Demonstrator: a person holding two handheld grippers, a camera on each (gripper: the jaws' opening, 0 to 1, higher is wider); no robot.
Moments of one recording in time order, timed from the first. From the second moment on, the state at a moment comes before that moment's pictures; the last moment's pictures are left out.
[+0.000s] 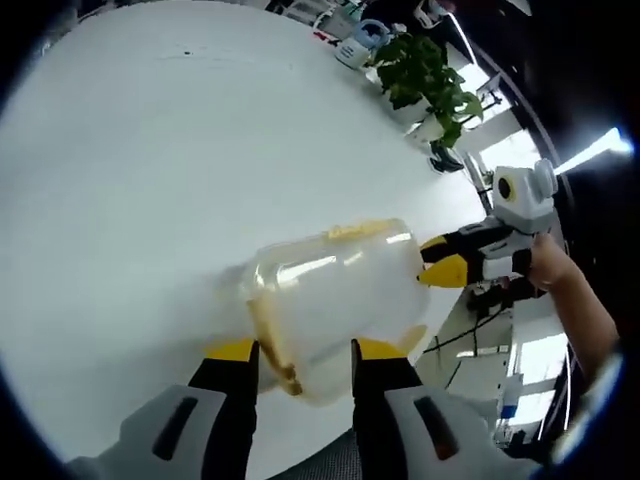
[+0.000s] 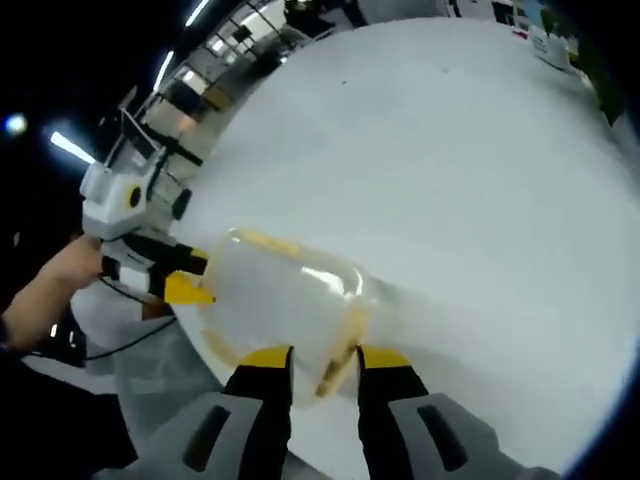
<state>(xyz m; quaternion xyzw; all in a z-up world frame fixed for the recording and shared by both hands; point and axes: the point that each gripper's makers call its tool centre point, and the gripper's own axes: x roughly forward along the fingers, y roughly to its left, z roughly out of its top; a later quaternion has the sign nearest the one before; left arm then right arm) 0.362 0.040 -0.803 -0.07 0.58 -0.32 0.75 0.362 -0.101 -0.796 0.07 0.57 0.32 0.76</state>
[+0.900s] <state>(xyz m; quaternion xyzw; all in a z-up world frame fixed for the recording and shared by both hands) 0.364 0.044 -0.784 0.12 0.52 -0.39 0.75 0.372 -0.098 -0.782 -0.05 0.52 0.37 0.77</state>
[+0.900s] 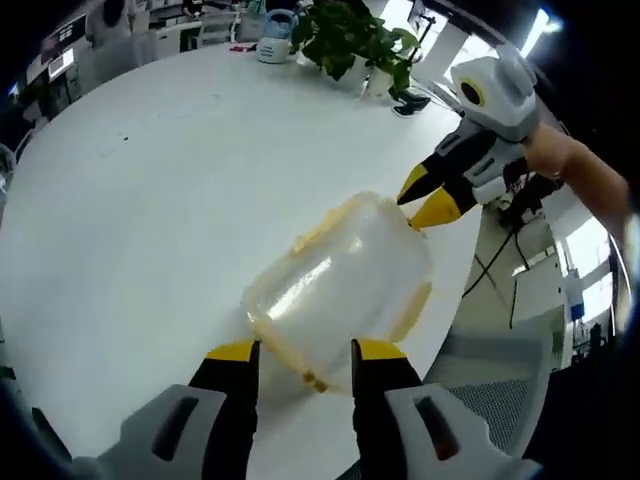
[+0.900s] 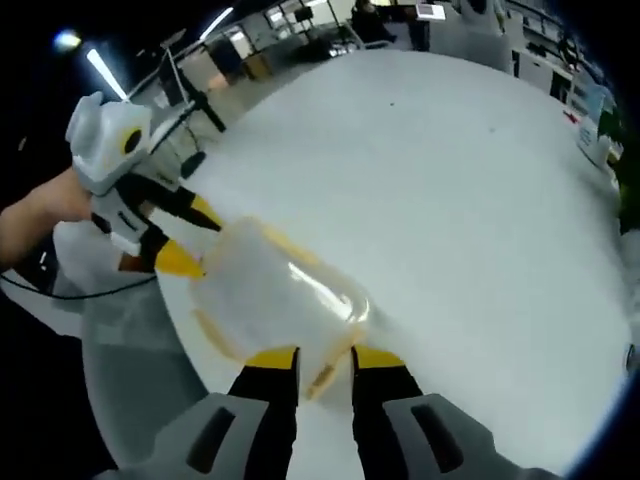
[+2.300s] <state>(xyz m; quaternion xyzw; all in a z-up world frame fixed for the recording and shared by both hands) 0.353 -0.004 -0.767 0.24 0.40 -0.53 0.71 0.379 -0.053 -0.770 -0.17 0.42 0.51 0.73</state>
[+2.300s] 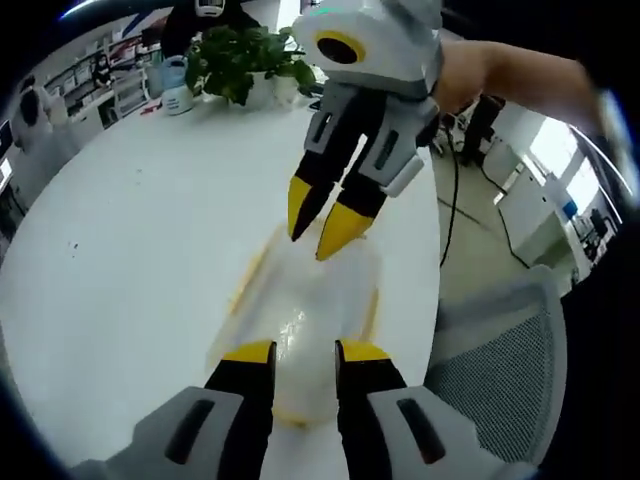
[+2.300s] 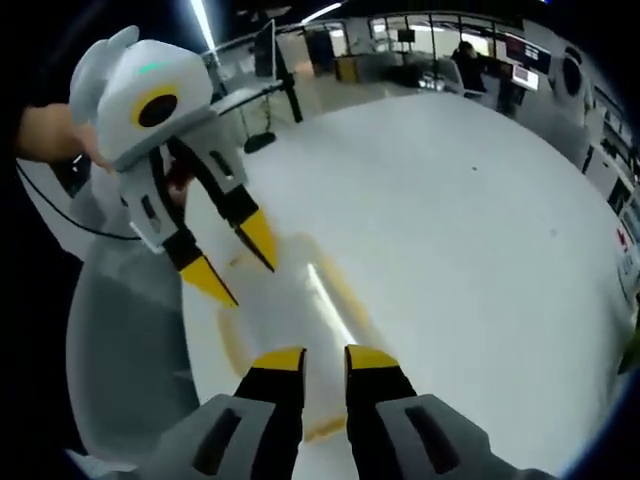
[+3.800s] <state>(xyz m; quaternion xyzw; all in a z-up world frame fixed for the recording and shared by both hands) 0.328 -0.018 -0.783 0.32 0.36 -0.55 0.69 0.402 -0.030 -0.778 -0.19 0.40 0.51 0.73</state>
